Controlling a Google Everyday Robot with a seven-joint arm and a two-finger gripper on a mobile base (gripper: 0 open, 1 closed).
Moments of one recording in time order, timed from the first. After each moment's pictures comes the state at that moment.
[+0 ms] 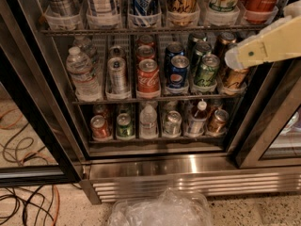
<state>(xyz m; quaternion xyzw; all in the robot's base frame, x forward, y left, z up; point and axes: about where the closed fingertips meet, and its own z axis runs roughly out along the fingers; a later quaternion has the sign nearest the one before) 0.455 -0.182 1.068 -0.34 0.82 0.11 0.46</state>
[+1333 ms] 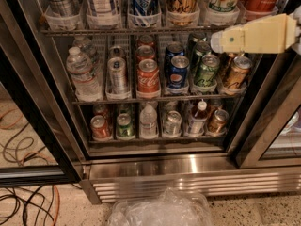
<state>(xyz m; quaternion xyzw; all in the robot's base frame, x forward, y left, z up) 0.465 -0.172 1.063 -0.20 0.83 0.16 0.50</state>
